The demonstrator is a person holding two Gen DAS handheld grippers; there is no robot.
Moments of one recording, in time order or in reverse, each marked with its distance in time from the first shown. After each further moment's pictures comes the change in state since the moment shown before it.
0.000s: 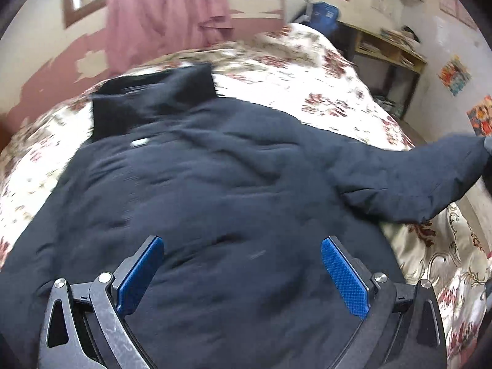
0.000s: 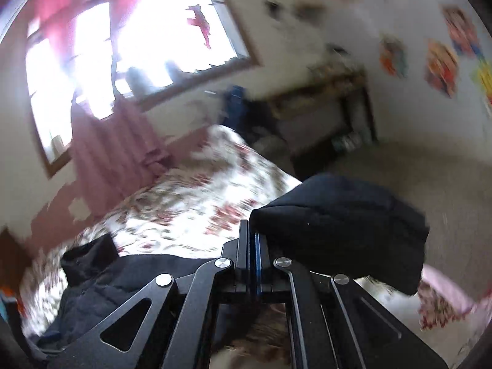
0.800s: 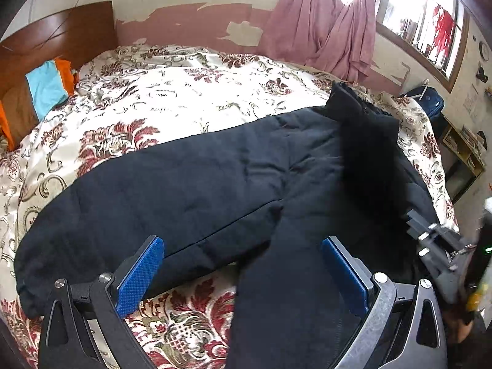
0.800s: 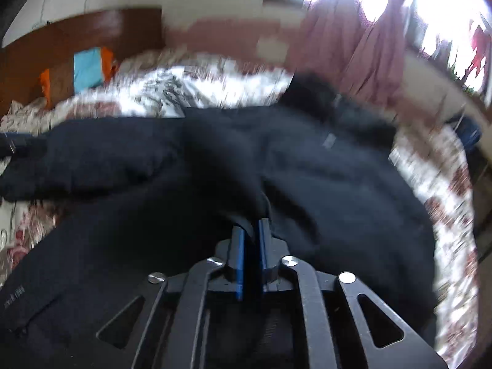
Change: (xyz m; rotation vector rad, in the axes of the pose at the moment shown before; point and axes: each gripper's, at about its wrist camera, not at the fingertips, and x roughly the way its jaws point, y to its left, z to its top) left arm -0.093 0.284 -0.138 -0.445 -0.058 0.156; right arm -0.061 0.323 -0.230 -0.869 0.441 0.506
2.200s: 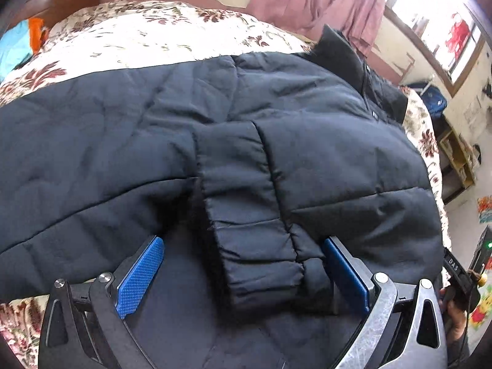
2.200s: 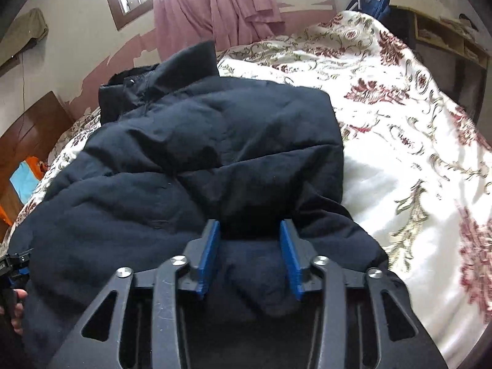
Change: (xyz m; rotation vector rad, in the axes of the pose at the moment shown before) left arm 0.114 -0.071 -0.012 -0.118 0.116 -0.125; right arm 0.011 -0.228 -0.094 0.590 -0.014 -0.064
